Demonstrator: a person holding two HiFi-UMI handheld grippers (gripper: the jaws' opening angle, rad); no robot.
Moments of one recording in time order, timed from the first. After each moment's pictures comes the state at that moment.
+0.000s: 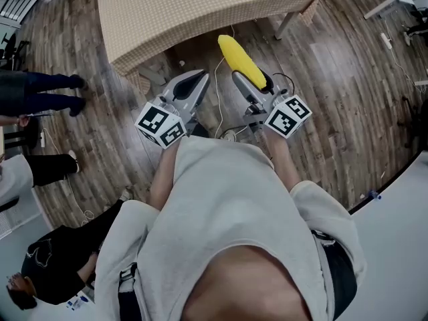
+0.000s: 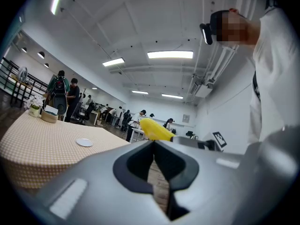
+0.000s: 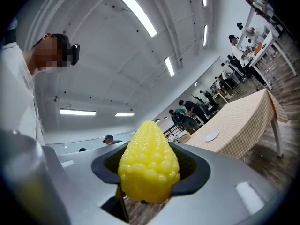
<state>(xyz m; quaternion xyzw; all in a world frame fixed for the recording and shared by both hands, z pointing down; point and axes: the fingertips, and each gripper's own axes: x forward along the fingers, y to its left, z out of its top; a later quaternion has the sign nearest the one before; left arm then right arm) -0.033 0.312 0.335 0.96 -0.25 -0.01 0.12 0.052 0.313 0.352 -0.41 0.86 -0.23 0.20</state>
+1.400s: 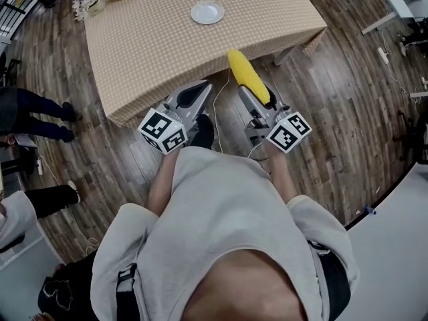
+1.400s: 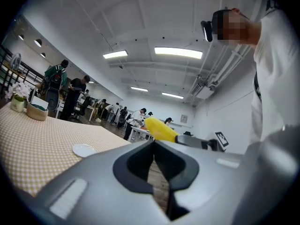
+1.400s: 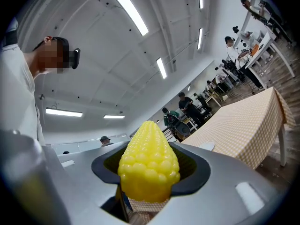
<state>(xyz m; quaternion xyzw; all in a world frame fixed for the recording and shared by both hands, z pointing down) -0.009 0.088 0.364 0.97 -0.21 -0.01 0.14 0.084 0.106 0.374 -0.46 0.83 -0.23 0.21</state>
